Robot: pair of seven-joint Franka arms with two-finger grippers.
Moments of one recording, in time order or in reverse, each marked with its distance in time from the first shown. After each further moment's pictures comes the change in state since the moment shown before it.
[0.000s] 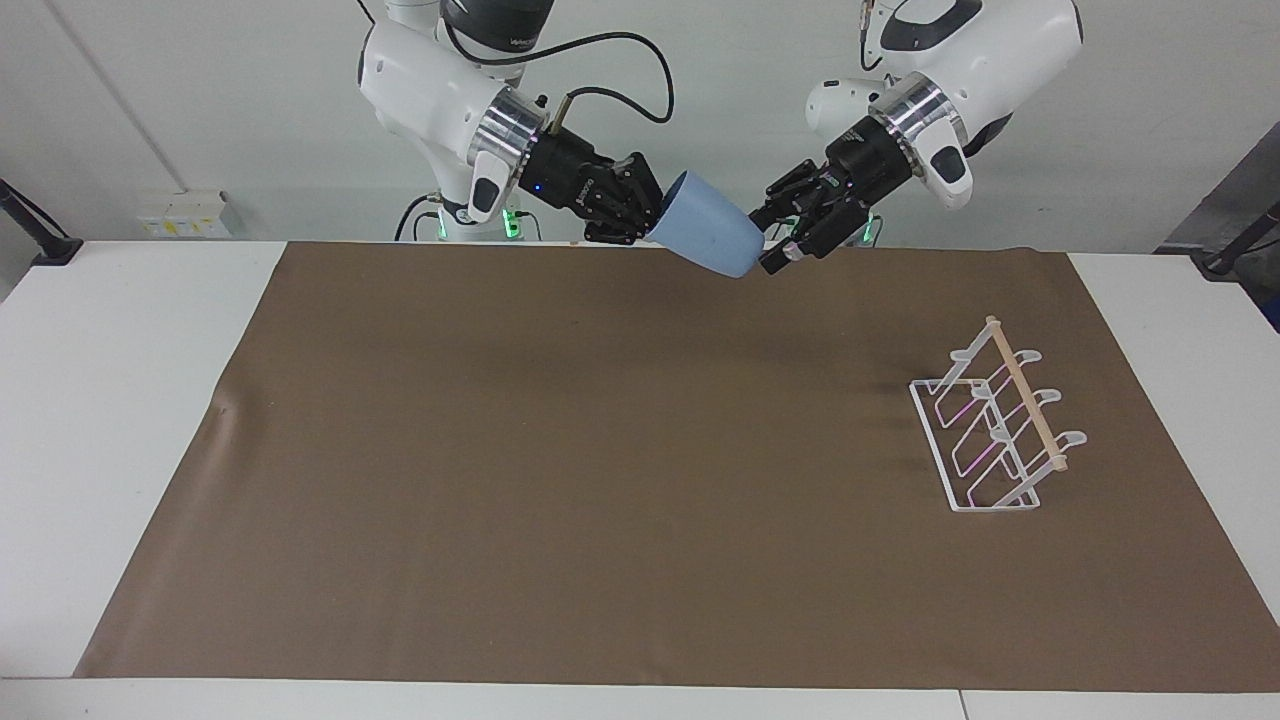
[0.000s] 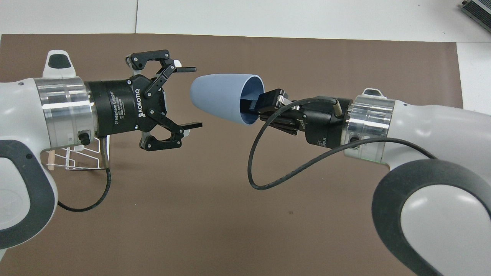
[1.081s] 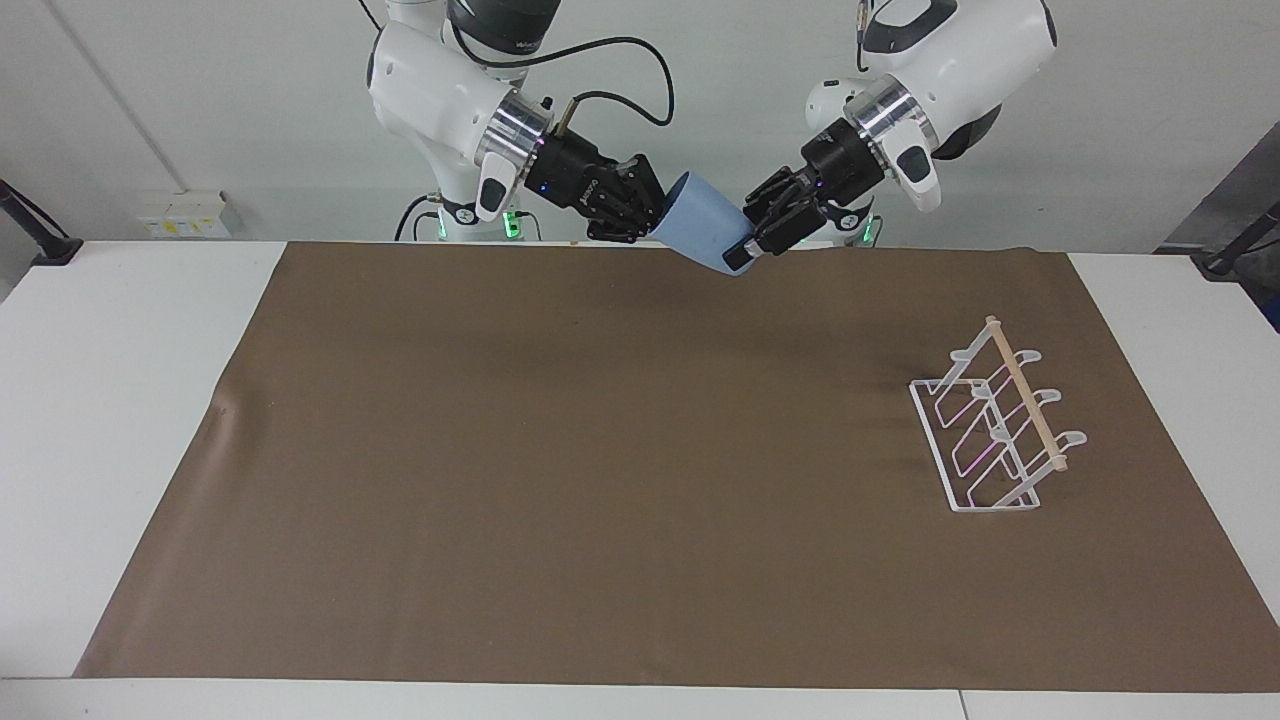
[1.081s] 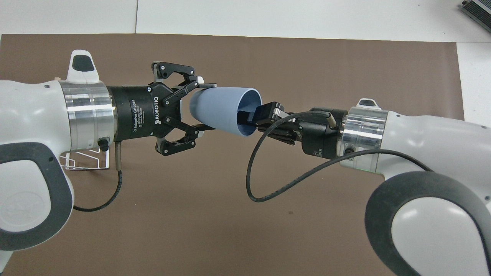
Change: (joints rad) left arm -0.009 0.011 -0.028 0.002 0.020 -0.027 0.022; right arm -0.005 -0.031 0.011 -0.053 0.000 -0.008 0.000
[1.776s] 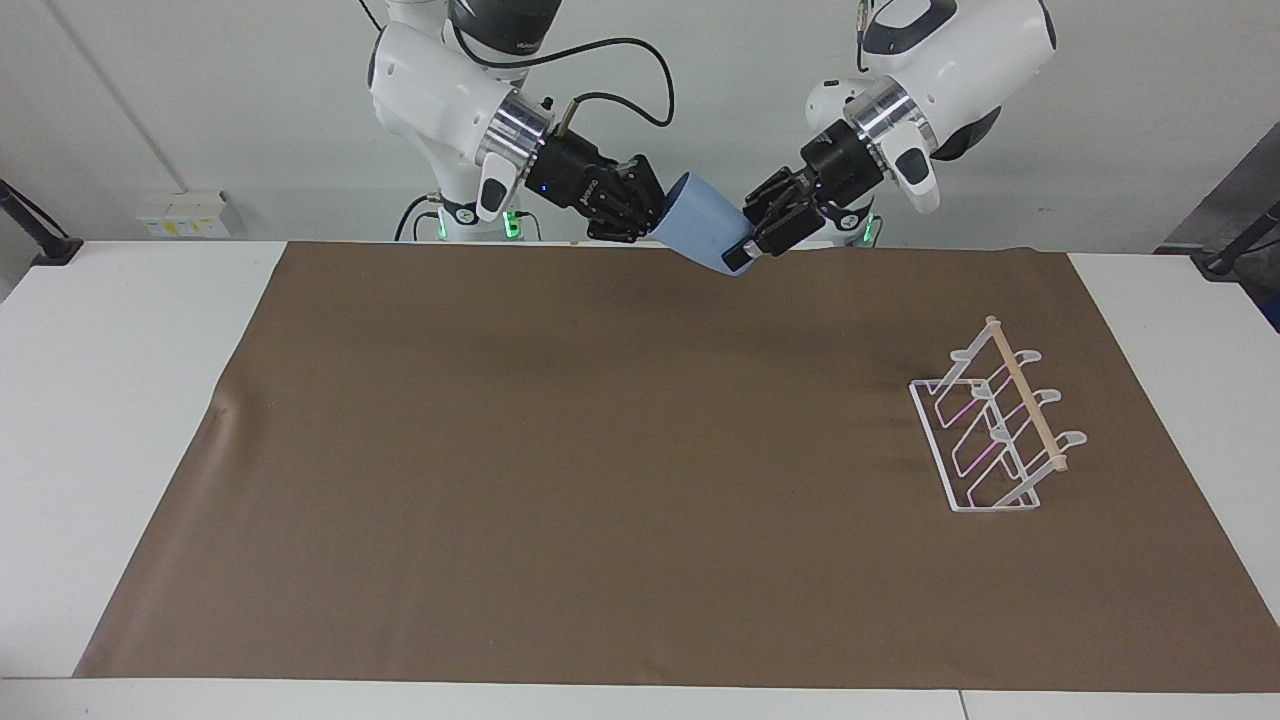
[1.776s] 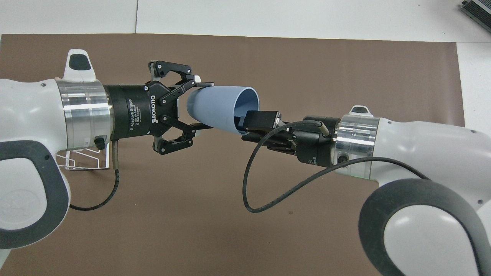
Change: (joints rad) left arm 0.001 0.000 0.011 0.001 0.000 -0.003 0.000; right arm 0.004 -0.014 0.007 -0.024 0.000 -0.025 0.008
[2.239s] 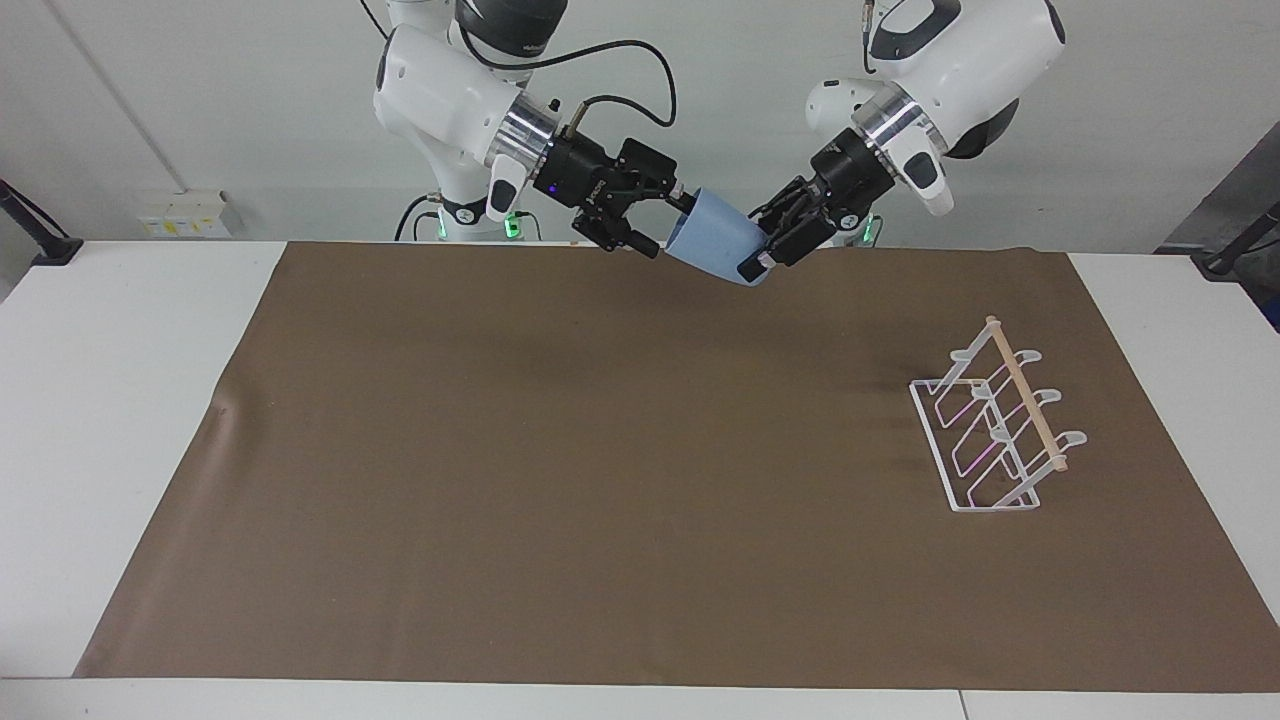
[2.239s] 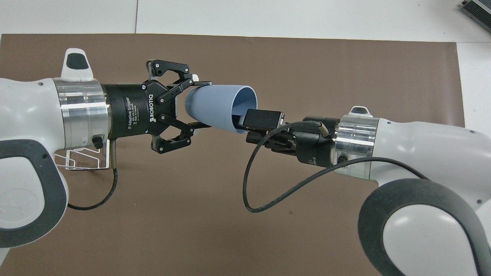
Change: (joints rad) left arm 0.001 0.001 0.007 -0.004 0.146 -0.054 -0.001; right arm -0.001 -0.001 -0.002 -0.004 -0.060 0.000 0.000
